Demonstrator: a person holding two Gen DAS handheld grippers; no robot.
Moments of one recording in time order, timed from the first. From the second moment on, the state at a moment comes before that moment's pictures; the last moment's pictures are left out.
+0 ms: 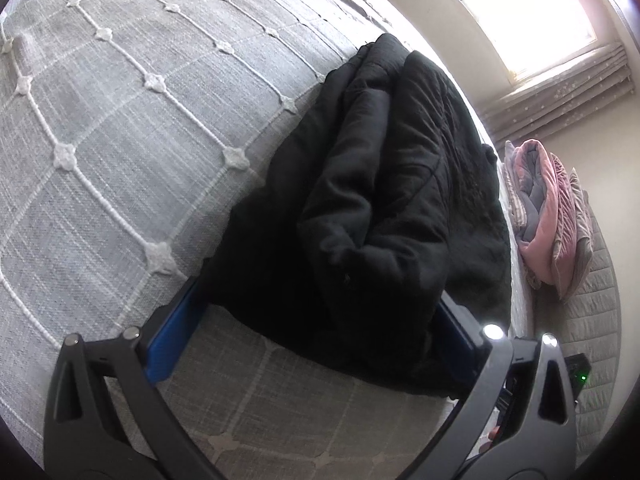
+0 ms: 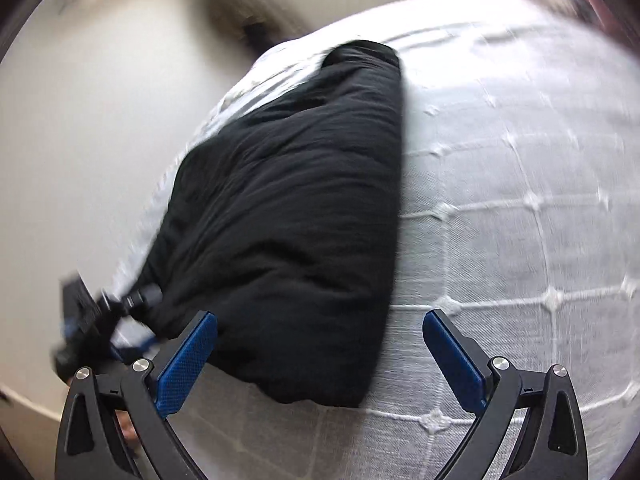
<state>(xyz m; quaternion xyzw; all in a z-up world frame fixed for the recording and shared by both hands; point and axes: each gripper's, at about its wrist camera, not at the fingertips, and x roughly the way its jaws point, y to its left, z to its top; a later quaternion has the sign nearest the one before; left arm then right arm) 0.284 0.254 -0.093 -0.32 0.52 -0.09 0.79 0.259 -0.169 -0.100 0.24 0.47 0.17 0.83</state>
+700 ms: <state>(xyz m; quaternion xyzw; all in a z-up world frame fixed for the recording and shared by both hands) 0.289 0.256 -0.093 -0.32 0.55 -0.09 0.77 0.286 -0.197 -0.135 0.36 0.49 0.20 0.77</state>
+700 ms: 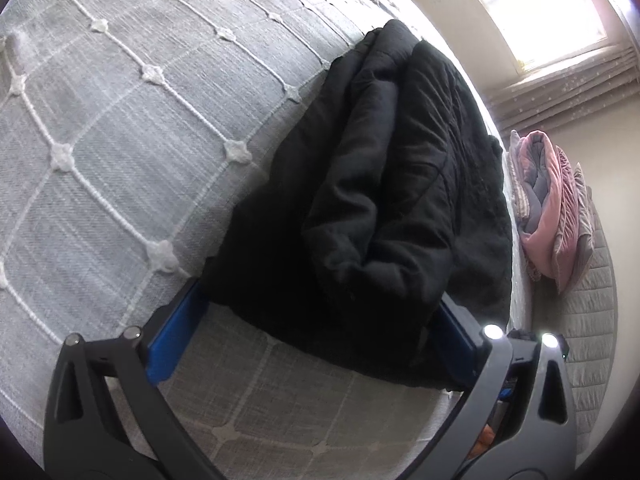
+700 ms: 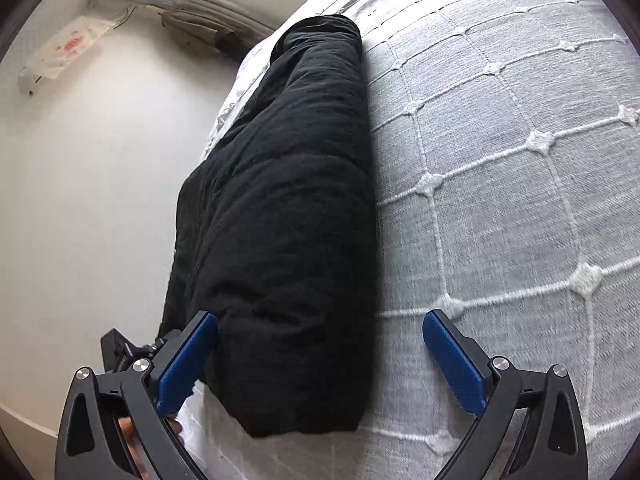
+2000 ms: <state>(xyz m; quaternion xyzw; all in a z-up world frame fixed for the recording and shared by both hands) 0.249 0.096 0.037 -0.24 0.40 -0.23 0.86 0.261 -0.158 -0.002 0.02 0.36 0.15 0.92</state>
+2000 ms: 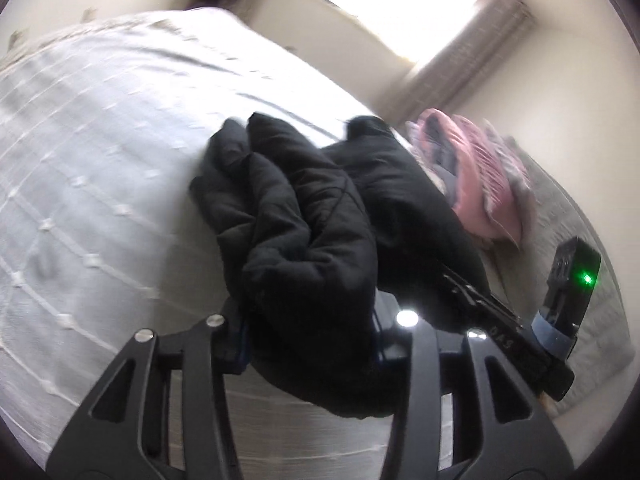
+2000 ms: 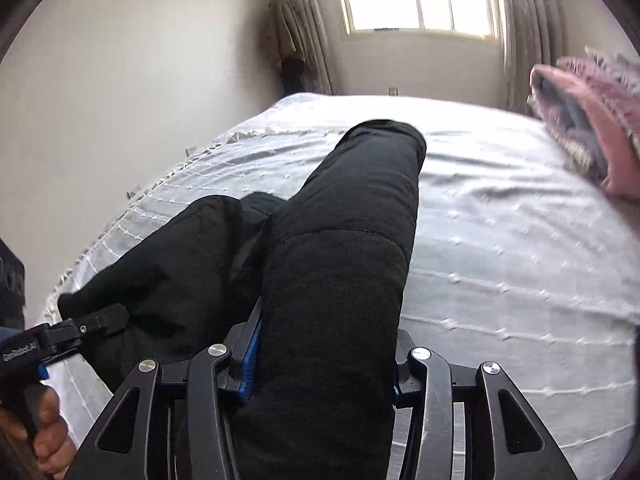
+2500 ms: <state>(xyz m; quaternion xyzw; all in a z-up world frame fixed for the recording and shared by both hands) 0.181 -0.147 0.137 -0.19 0.31 -0.42 0.83 0.162 -0.382 0.096 0.03 0.26 0.01 0.97</state>
